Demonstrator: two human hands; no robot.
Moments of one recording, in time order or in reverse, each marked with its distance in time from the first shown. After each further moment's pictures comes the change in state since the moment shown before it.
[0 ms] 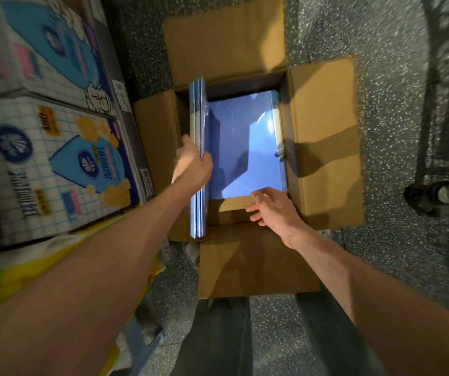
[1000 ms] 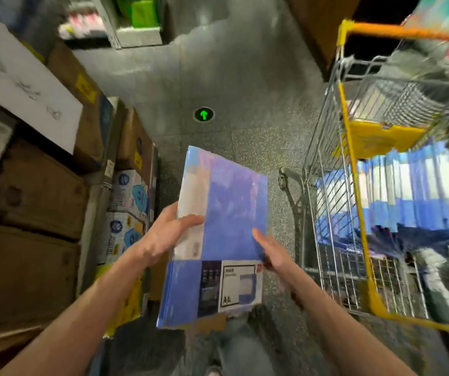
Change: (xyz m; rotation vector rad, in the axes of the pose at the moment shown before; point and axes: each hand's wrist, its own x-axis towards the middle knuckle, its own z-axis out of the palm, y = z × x) left_hand -0.502 0.216 -0.254 -0.696 -0.132 0.393; right_hand -0.418 -0.153 -0.255 0.128 -0.156 -0.397
